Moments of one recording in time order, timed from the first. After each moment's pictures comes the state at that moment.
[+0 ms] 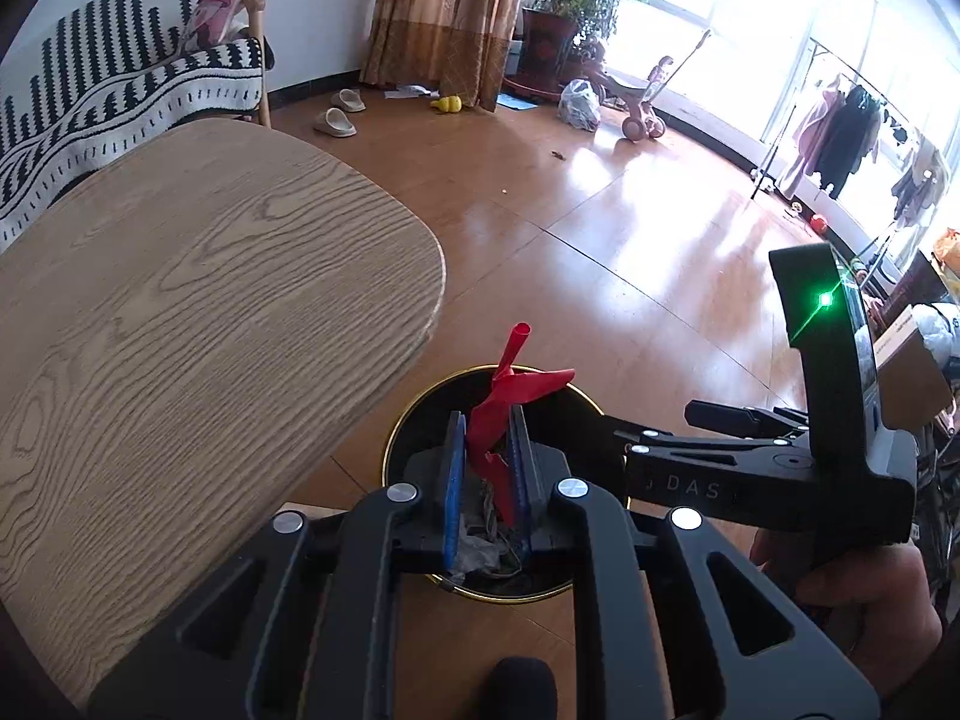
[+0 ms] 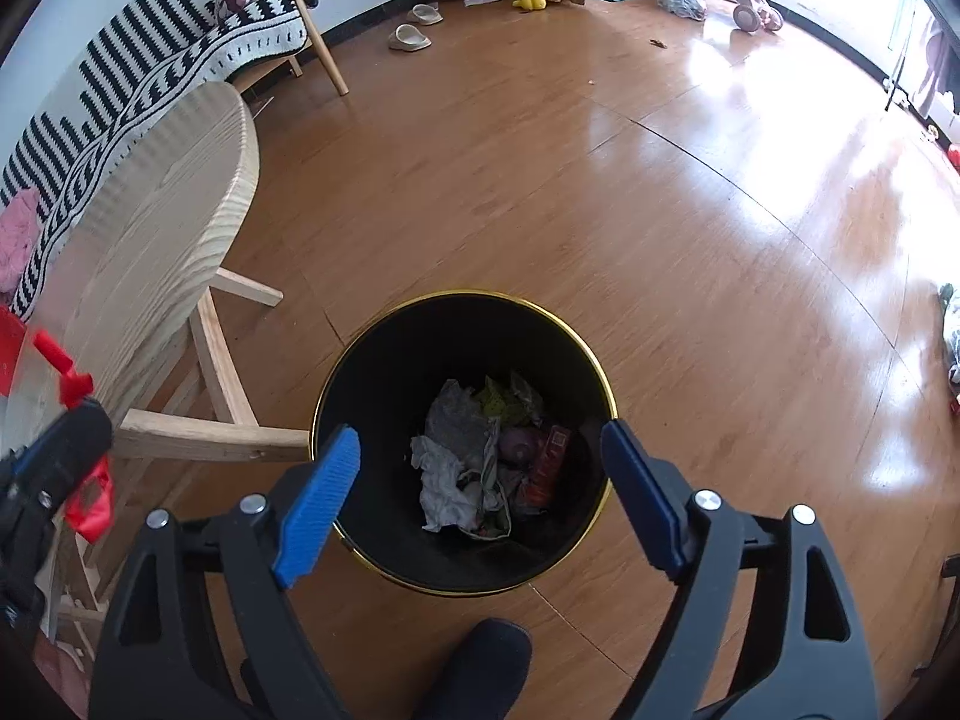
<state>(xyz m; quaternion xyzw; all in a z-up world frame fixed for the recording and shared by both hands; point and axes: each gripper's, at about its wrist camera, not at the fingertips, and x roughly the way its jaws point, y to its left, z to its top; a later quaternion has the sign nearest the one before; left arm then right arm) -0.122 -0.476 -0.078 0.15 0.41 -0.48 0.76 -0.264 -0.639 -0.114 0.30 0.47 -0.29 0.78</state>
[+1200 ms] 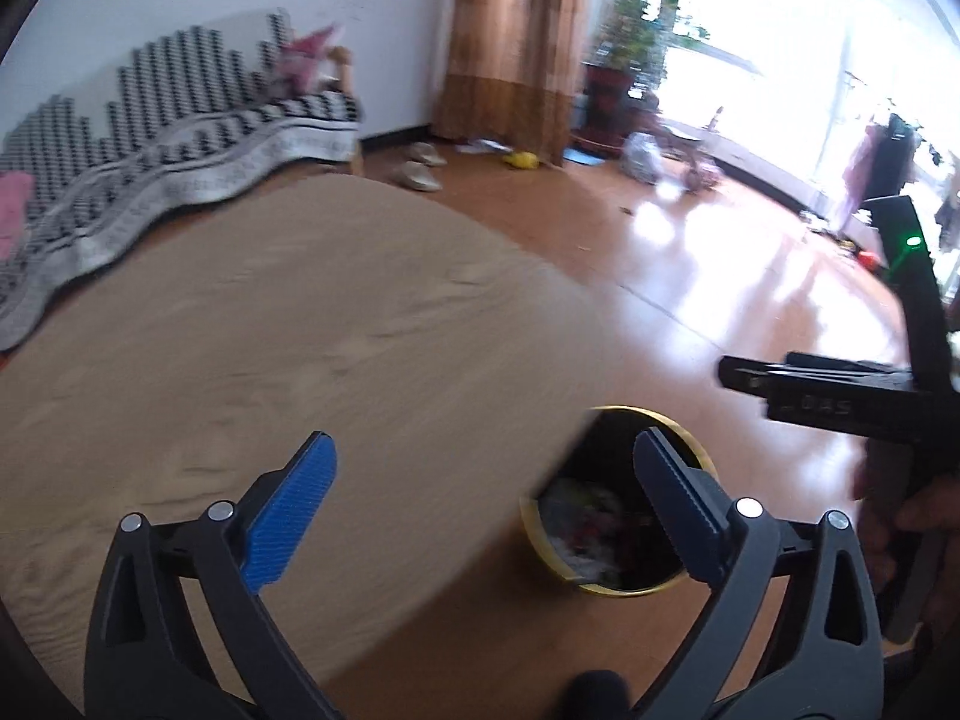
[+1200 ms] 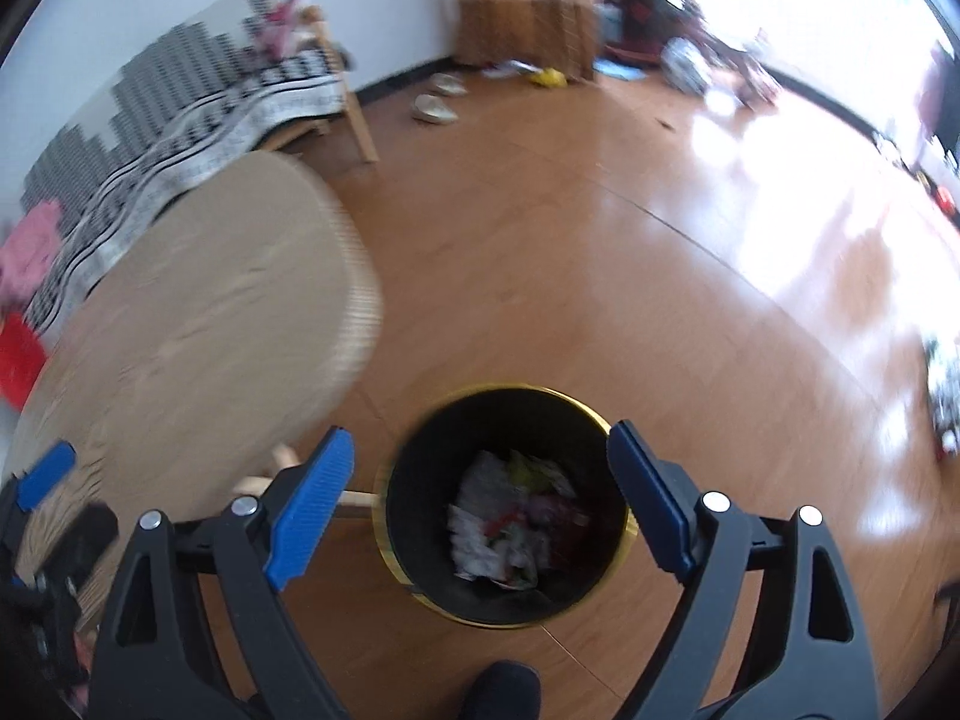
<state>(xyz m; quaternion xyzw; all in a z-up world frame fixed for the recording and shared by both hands) -0.062 -0.364 -0.026 0.15 0.34 -0.40 0.84 -0.219 -0.578 -0.023 0.23 0.41 -0.28 0.84</state>
